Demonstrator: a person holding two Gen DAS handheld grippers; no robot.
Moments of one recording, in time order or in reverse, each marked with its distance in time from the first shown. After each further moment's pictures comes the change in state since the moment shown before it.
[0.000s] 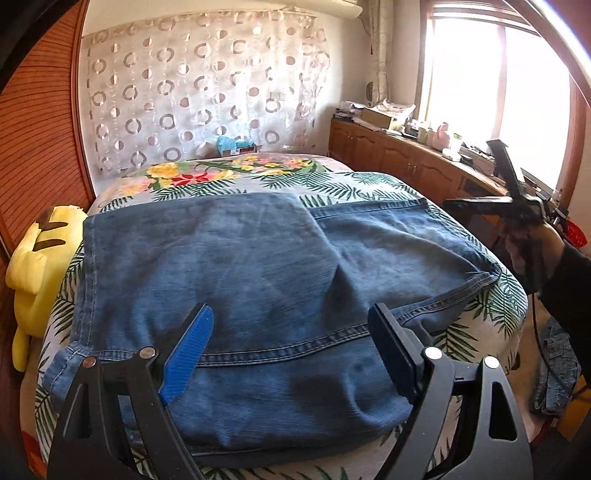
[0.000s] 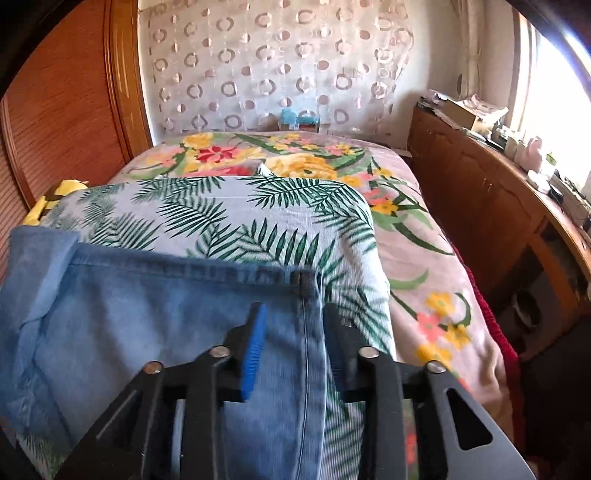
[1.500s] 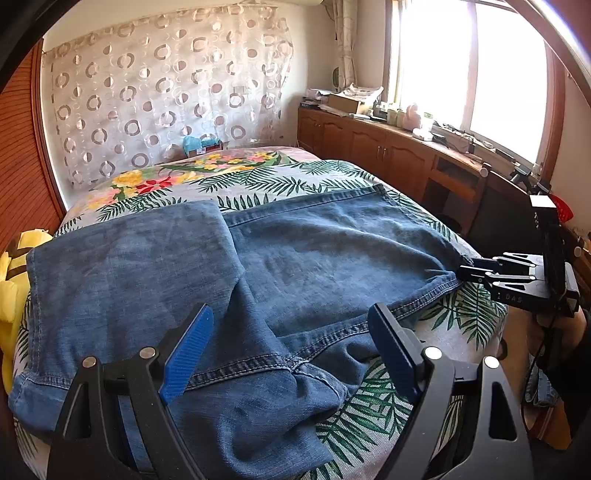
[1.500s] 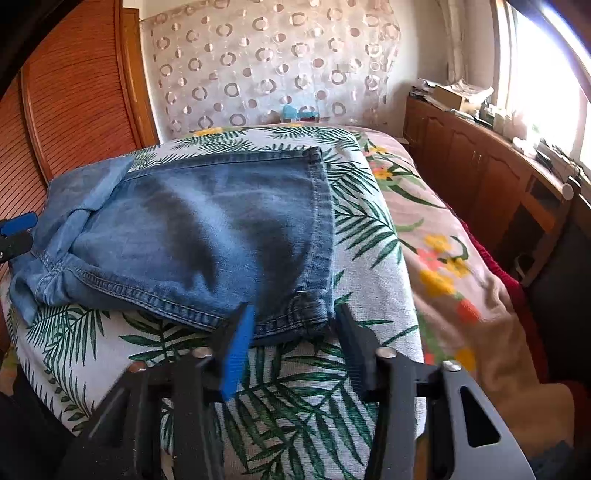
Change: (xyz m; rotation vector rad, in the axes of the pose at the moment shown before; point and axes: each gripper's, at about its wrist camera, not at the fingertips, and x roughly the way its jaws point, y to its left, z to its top) left arm 0.027 -0.069 0.019 0.086 0.037 -0.068; right arm -0.066 0.017 -0.121 0.020 0.006 0.018
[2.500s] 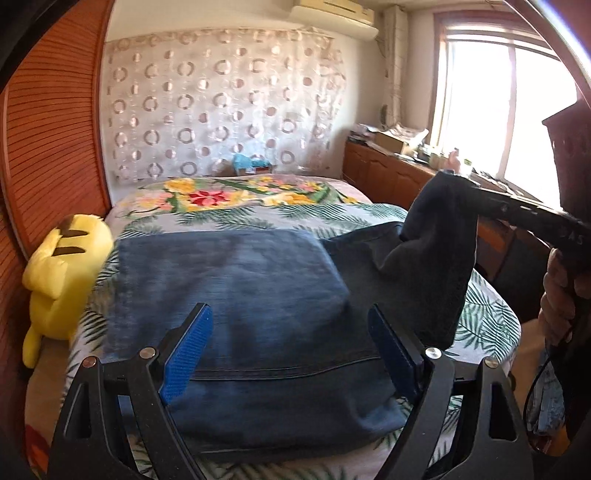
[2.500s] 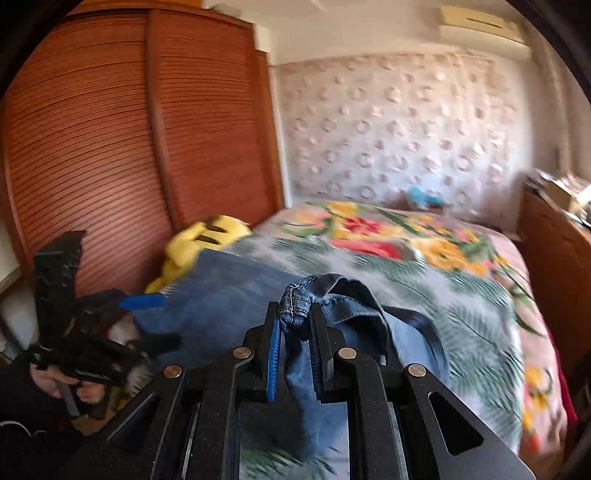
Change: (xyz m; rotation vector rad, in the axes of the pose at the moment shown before) left arm -0.071 0.080 -0.011 -0.150 -0.121 0.124; right arm -0.077 0.145 0.108 -0.240 -0.273 0.439
